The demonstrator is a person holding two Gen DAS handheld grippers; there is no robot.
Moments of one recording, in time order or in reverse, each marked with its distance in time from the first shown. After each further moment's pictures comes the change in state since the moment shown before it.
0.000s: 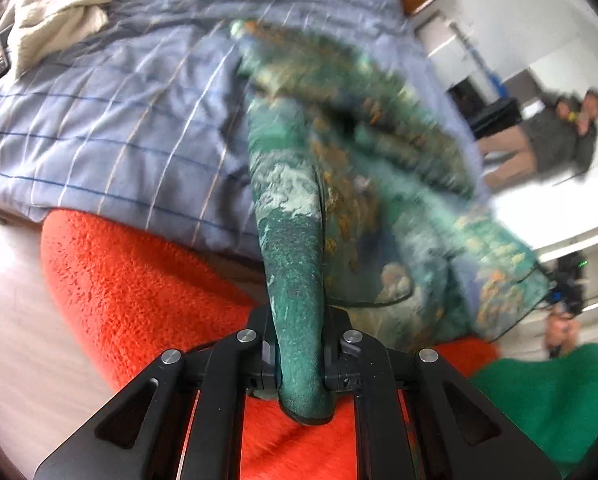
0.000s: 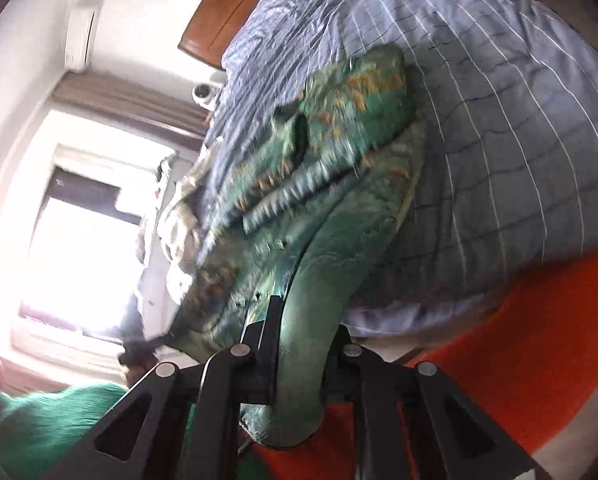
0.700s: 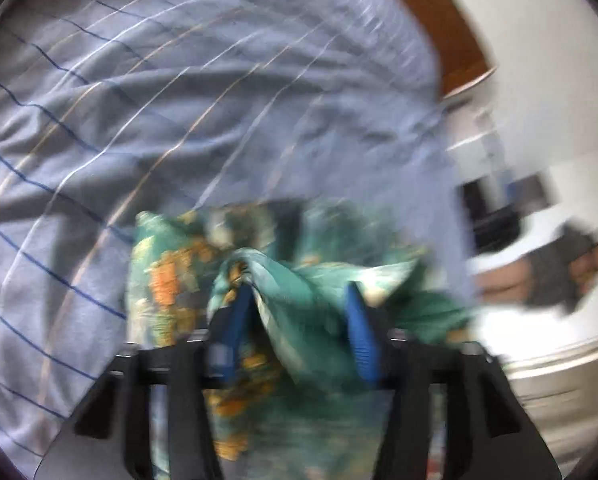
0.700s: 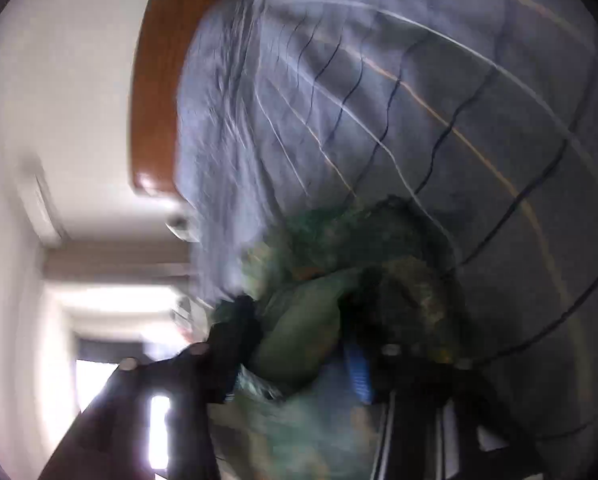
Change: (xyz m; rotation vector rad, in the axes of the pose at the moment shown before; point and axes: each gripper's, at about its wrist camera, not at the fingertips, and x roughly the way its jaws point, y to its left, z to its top) left arm 0.141 0.043 0.304 -0.234 -0.156 -0.143; right arm 0.166 -0.123 0.256 0.466 -0.301 0.163
